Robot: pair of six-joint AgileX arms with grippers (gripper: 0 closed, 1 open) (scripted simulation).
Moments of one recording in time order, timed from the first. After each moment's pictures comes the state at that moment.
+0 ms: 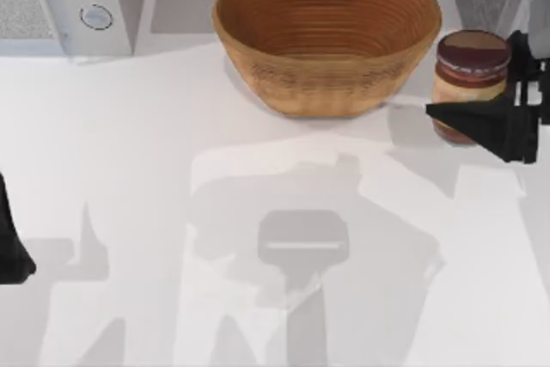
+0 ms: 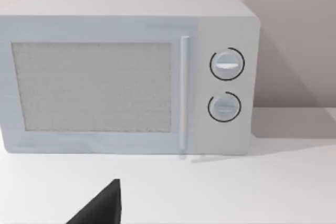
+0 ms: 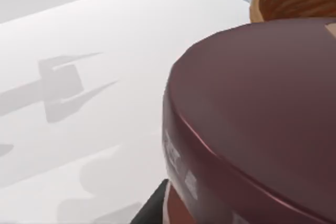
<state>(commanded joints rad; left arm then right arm) 0.00 0.00 0.00 0.00 0.00 0.00 0.03 1.69 0.88 0.19 -1.15 -0.39</state>
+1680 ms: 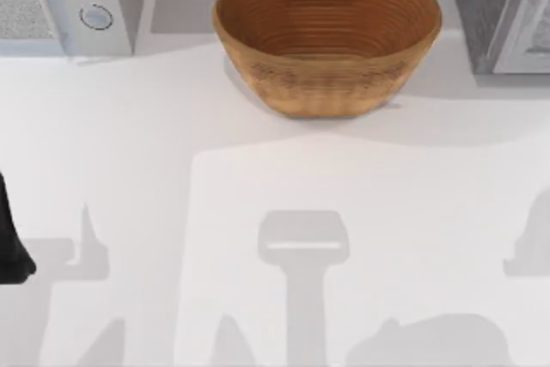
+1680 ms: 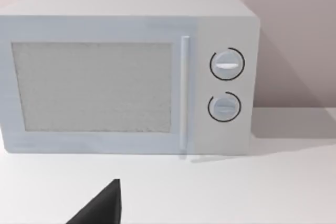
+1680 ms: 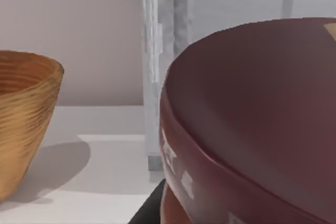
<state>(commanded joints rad) 0.00 0.00 0.00 0.00 0.00 0.00 0.01 0.06 0.07 -0.02 0.01 0.01</state>
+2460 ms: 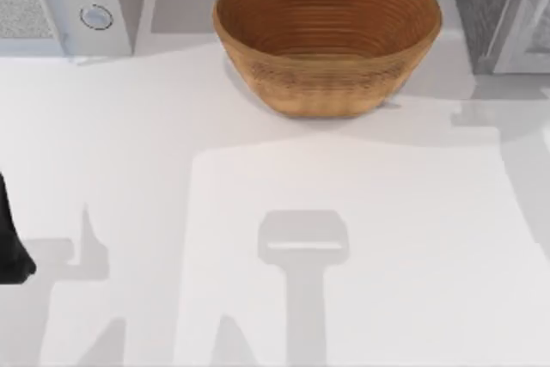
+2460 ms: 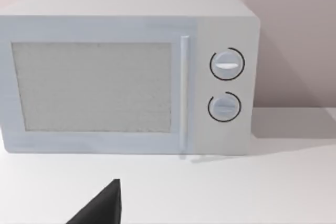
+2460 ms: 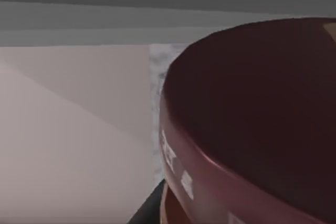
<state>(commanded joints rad) 0.00 0.00 0.00 0.00 0.00 0.00 0.12 0.95 1.29 -0.36 0.15 0.03</state>
